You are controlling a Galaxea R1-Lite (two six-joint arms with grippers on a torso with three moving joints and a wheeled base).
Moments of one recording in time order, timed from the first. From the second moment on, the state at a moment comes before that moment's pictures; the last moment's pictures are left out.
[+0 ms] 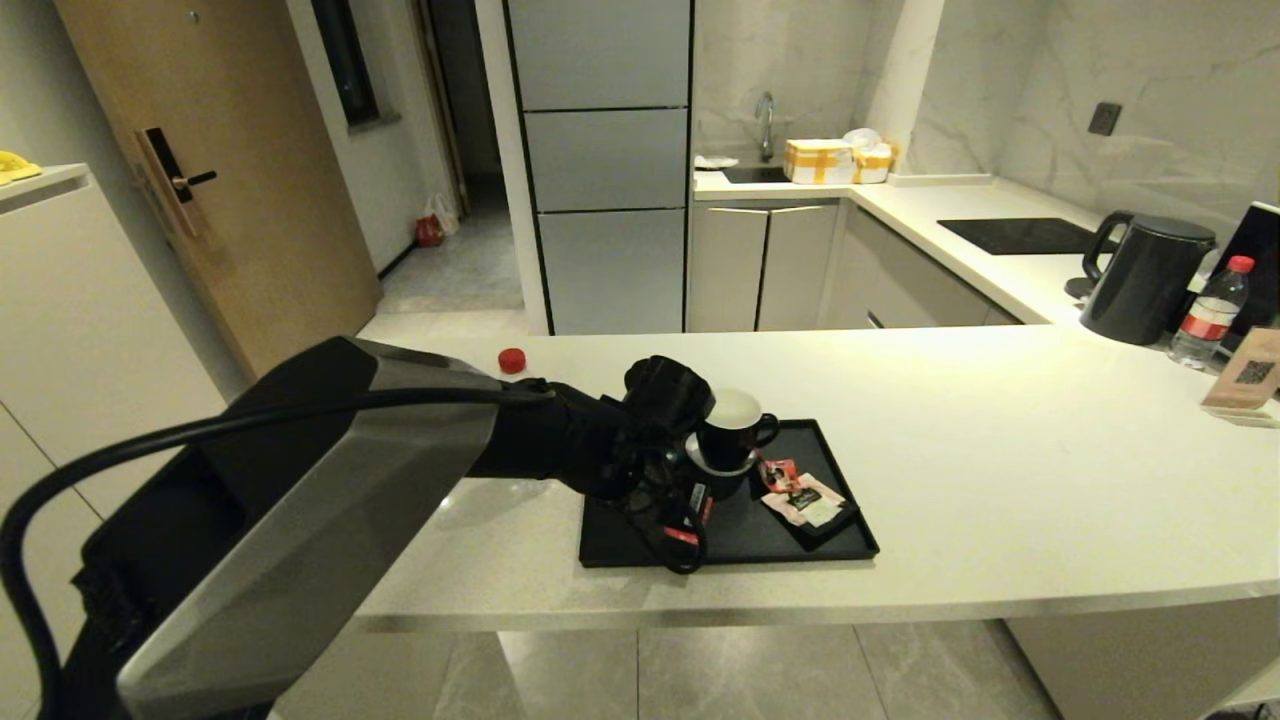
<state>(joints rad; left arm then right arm) -0.70 2.35 -1.72 0.30 0.13 -0.22 0.00 0.00 0.00 0.00 0.00 0.00</state>
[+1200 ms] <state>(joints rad) -0.73 2.51 -1.92 0.34 0.18 -0.24 0.00 0.00 0.00 0.00 0.00 0.00</state>
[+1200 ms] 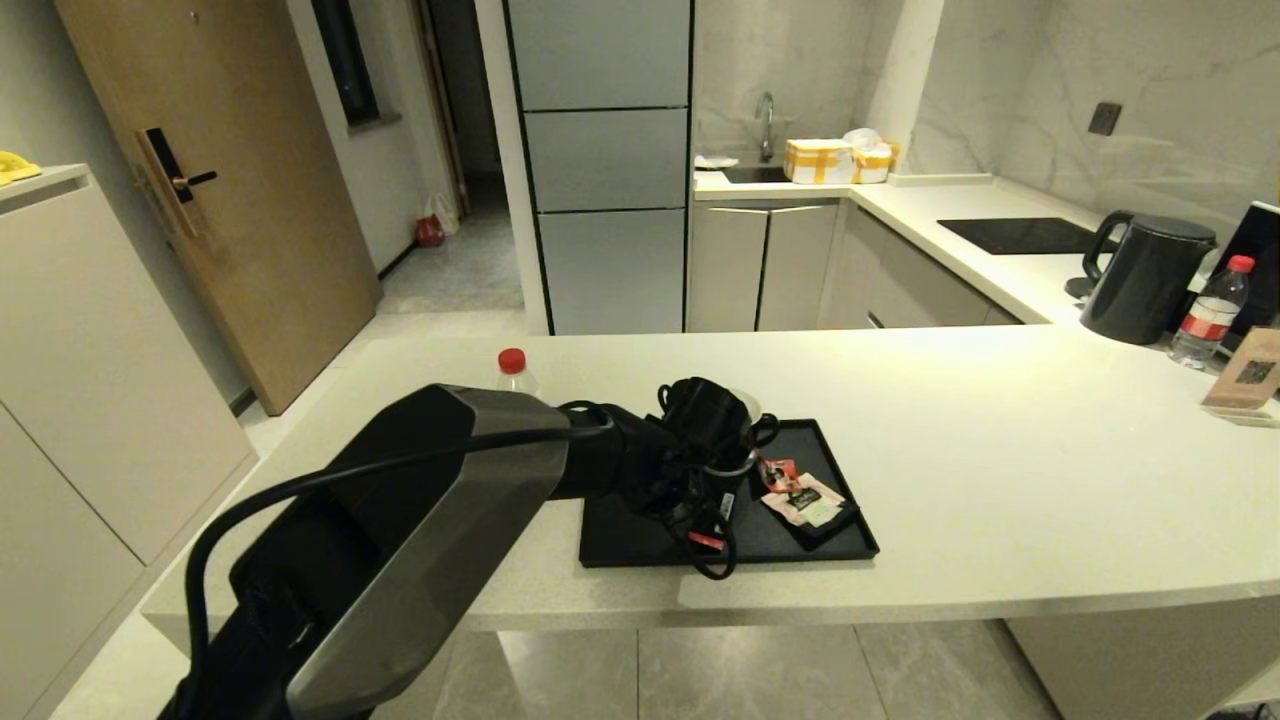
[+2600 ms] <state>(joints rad) -0.35 1.80 -1.10 0.21 0.23 -0.36 0.00 0.00 0.00 0.00 0.00 0.00</state>
